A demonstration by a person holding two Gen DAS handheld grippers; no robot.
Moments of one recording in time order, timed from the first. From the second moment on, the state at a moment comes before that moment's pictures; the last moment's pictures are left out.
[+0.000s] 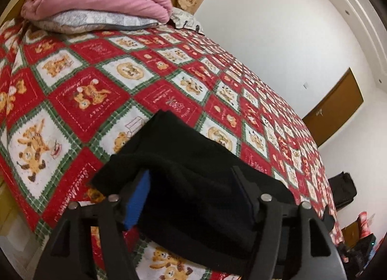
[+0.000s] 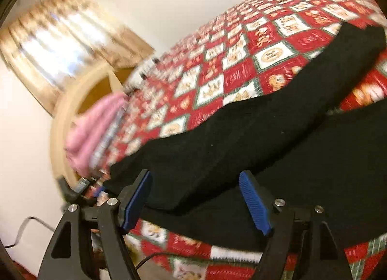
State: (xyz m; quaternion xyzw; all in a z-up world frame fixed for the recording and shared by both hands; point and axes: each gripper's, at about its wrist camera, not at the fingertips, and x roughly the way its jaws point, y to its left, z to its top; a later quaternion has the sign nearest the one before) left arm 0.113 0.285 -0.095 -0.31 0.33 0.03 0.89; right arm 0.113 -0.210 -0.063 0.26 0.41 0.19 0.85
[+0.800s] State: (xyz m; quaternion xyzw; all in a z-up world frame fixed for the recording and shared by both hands) left arm 0.108 0.307 -0.104 -0.34 0.33 0.03 0.88; right arm 0.120 -0.186 -0.084 0.18 0.49 0.07 0.85
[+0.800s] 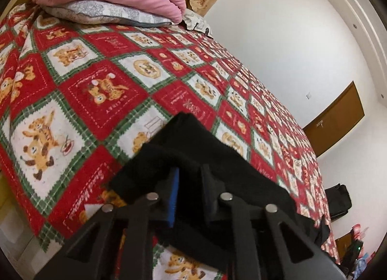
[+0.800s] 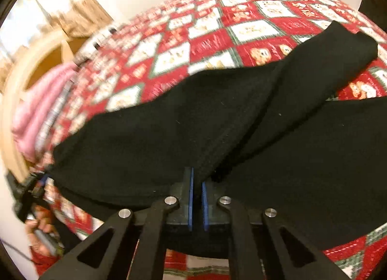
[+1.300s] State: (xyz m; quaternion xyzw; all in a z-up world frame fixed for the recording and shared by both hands) left arm 0.092 0.290 -0.116 -0.20 0.37 0.08 0.90; right arm 0.075 -0.170 -0.101 0.13 0.50 0.10 0.85
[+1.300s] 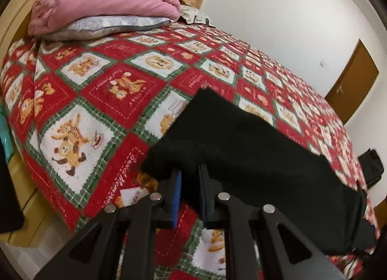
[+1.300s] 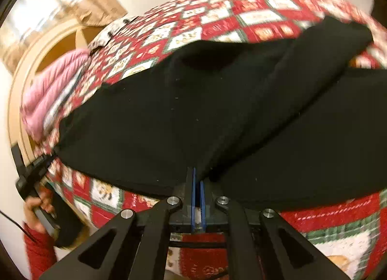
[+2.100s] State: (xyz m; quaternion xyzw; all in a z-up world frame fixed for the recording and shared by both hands) left arm 0.105 0.235 -0.052 -0.05 0.30 0.17 0.94; right arm 0.157 -0.085 -0.022 0.07 0.40 0.28 0.87
